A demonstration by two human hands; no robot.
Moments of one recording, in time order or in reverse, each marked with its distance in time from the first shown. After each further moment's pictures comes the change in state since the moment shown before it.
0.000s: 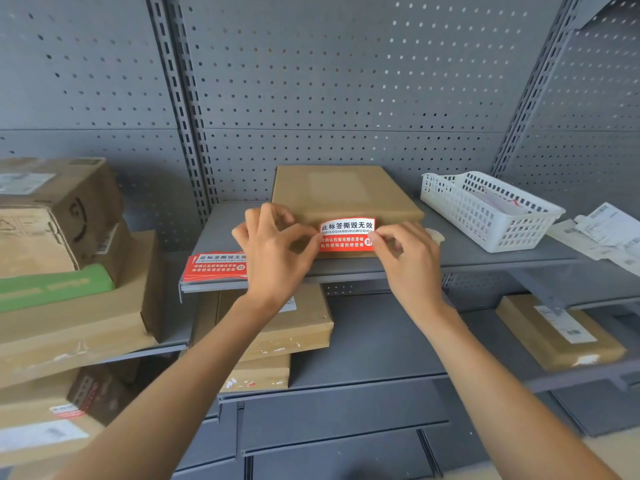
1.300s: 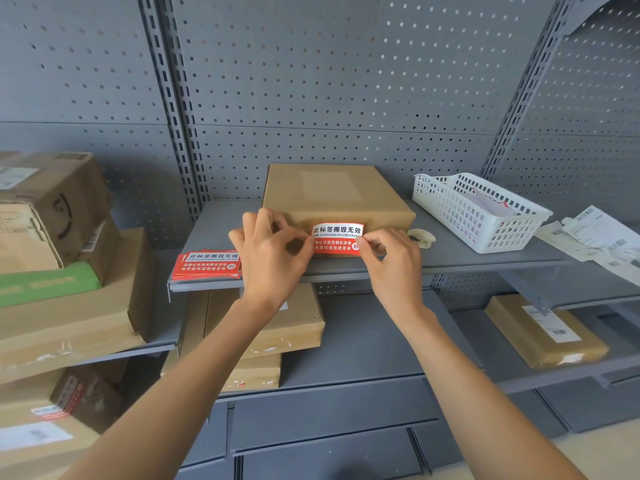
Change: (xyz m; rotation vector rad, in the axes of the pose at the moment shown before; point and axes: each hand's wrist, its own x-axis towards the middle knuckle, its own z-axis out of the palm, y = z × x) left_hand -0.006 -0.002 0.013 0.001 0.001 -0.050; right_hand -0.008 0.008 0.019 0.009 -0.022 0.103
